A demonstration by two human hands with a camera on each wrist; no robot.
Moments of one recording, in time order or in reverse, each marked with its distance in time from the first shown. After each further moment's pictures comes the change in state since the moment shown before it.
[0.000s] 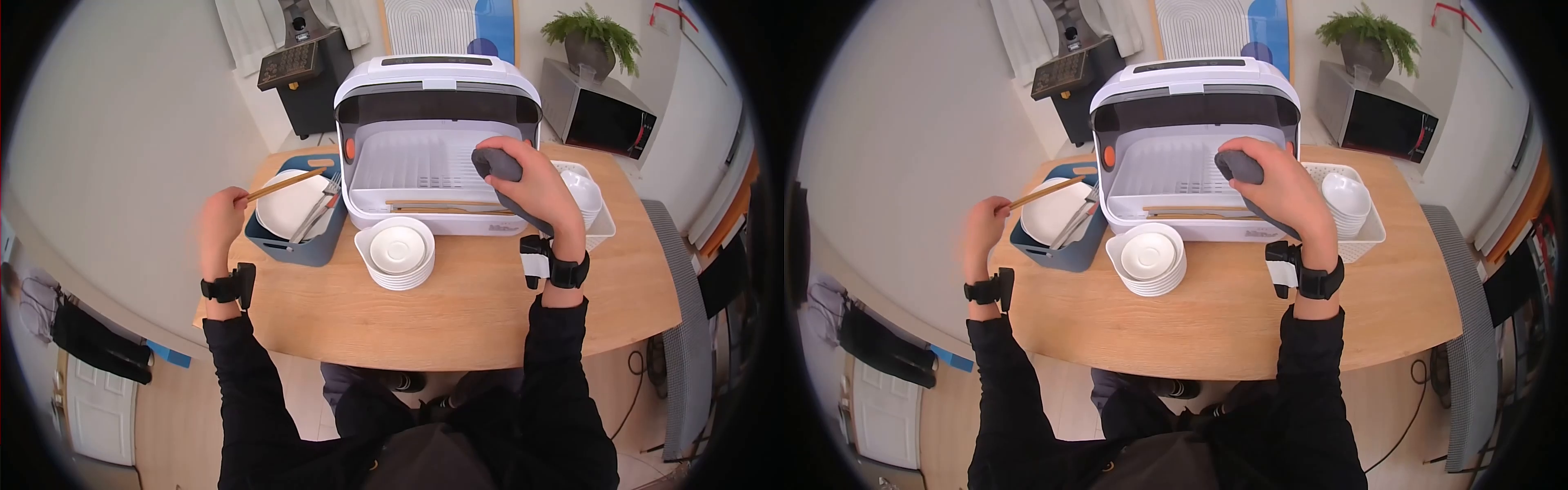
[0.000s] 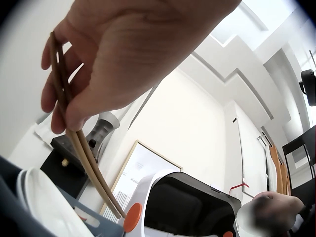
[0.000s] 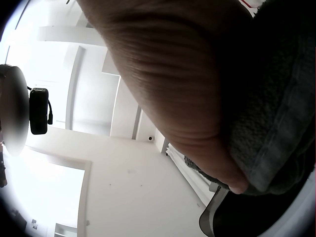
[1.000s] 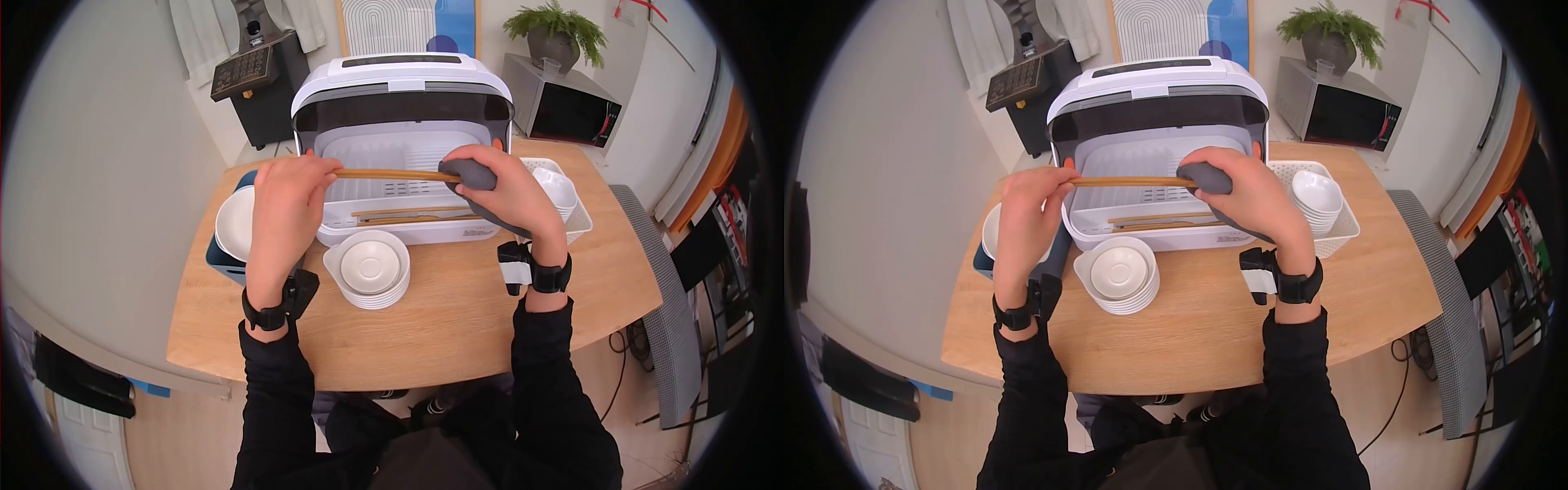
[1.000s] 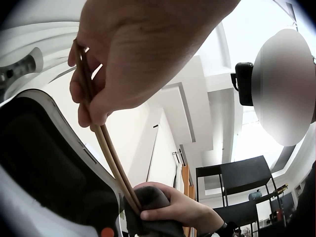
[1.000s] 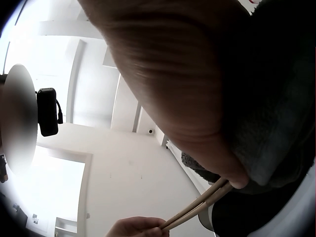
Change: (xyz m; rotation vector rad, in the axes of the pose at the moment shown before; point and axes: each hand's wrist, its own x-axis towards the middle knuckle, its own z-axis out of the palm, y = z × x) left_hand -0.003 0.178 0.028 -0.399 0.296 0.717; right_hand 0.003 -0.002 0.006 -0.091 -0.020 -0.102
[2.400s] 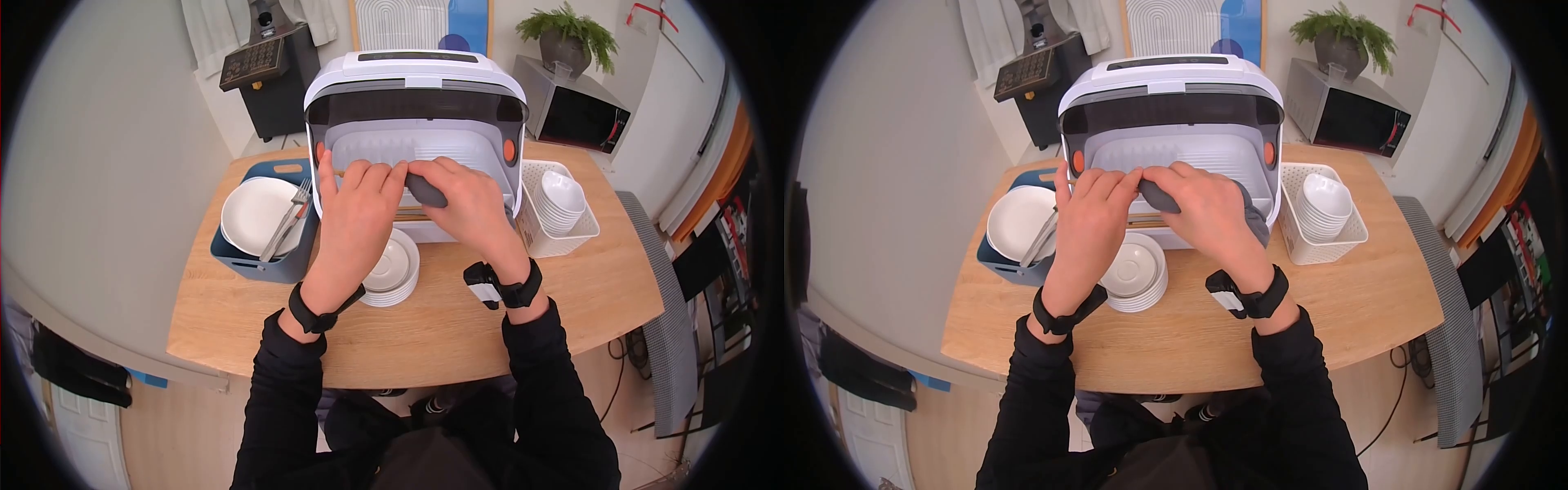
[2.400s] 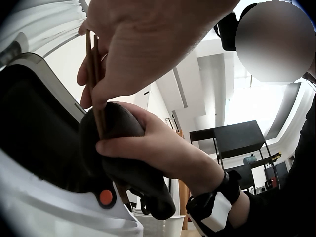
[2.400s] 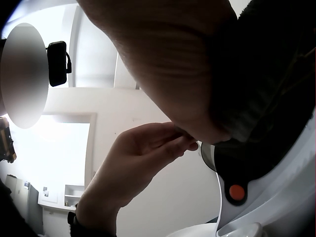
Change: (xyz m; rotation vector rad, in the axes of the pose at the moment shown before) left_hand -0.014 0.044 0.048 0.305 -0.035 0.059; right_hand 0.012 -0.032 0.066 -0.235 0.191 -0.105
